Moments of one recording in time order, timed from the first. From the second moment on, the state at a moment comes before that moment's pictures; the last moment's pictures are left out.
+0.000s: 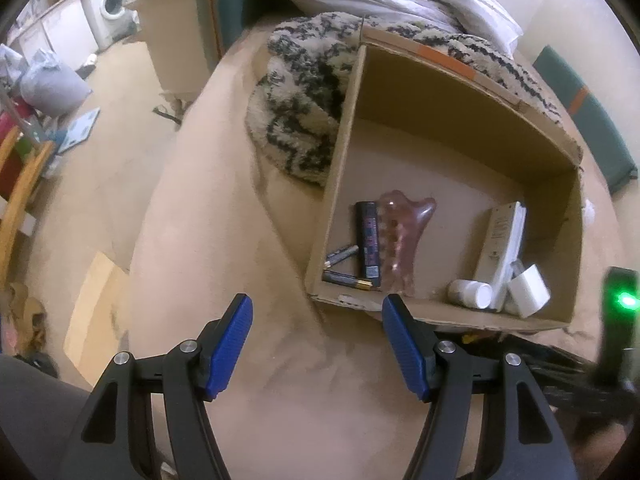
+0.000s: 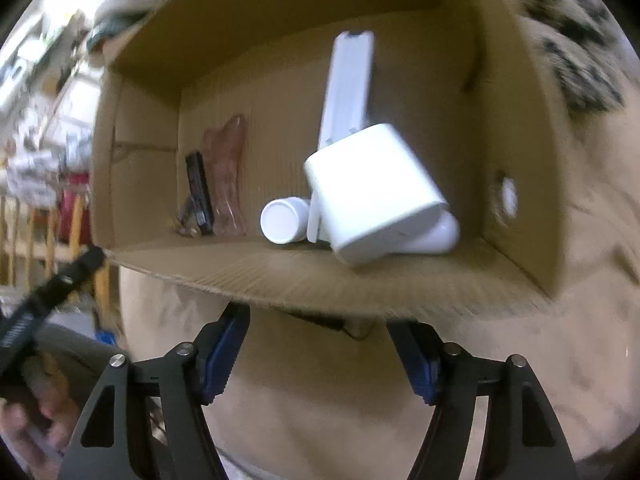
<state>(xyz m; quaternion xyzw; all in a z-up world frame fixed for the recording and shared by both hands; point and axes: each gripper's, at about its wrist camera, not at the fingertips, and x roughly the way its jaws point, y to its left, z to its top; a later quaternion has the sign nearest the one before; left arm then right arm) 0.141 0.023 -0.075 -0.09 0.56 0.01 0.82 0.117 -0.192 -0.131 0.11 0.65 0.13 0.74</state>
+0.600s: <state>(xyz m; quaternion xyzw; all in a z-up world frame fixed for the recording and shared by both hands) 0.145 0.028 -0.077 -0.11 0.57 0.02 0.81 0.122 -0.180 -0.148 0.04 0.67 0.15 0.73</state>
